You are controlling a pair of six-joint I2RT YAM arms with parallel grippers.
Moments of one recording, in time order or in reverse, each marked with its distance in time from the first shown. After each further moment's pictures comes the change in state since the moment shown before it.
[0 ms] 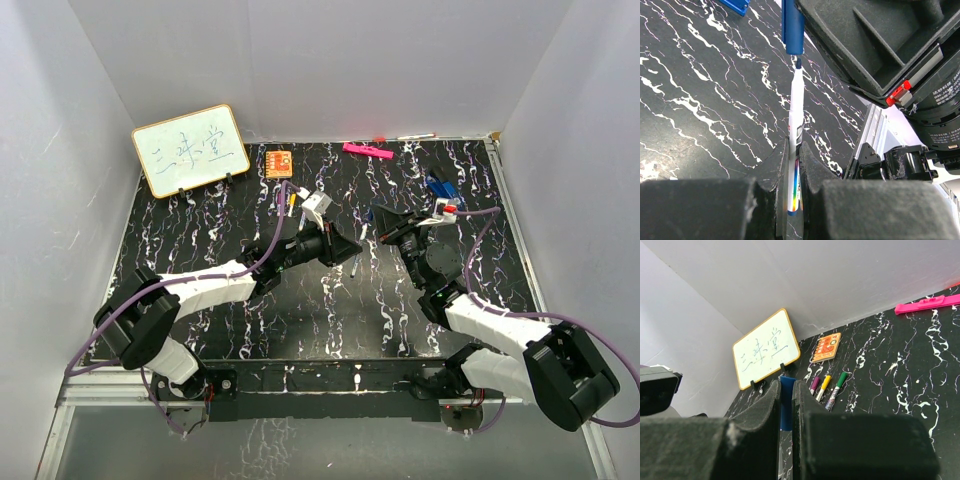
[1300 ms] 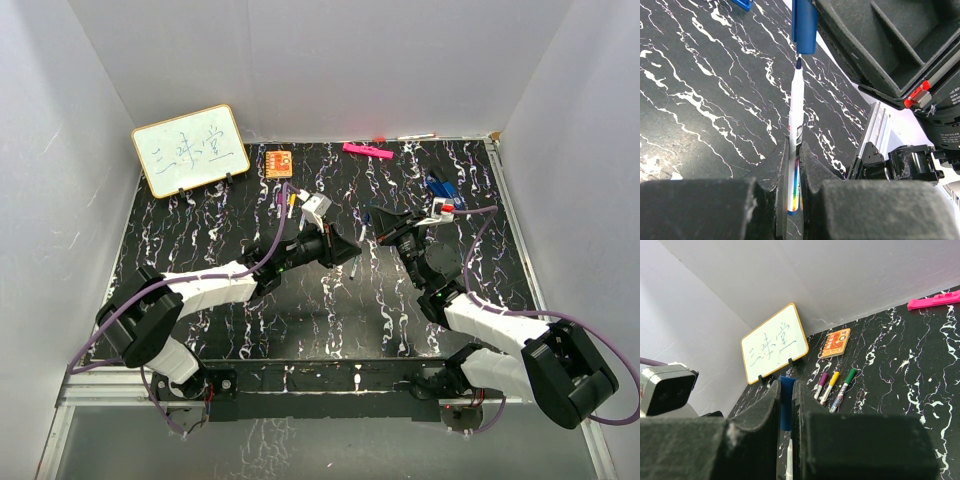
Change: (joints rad) left arm 0.000 0.014 -0.014 0.014 -0.009 -0.003; right arm 0.000 0.013 0.000 0.018 -0.047 0.019
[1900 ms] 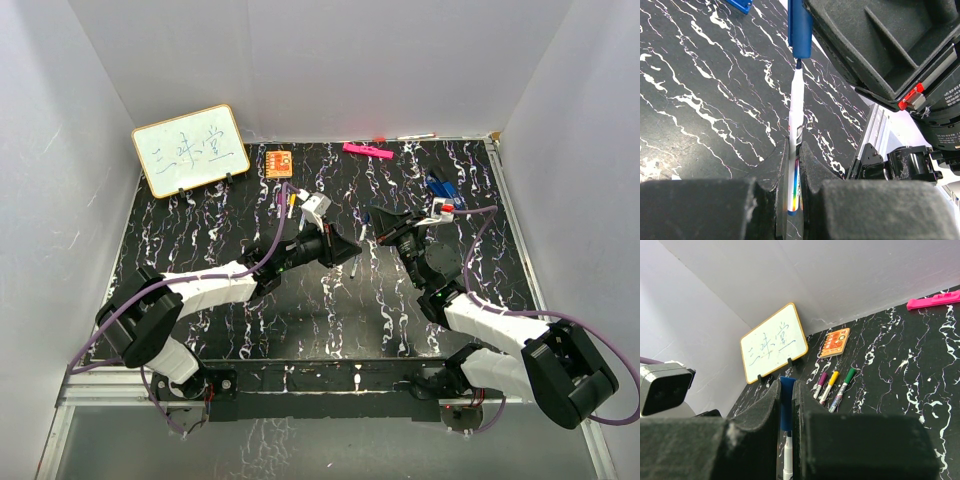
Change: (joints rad) left arm 0.000 -0.002 0.000 0.010 0.000 0.000; right arm 0.000 0.000 0.000 -0.003 0.000 -0.002
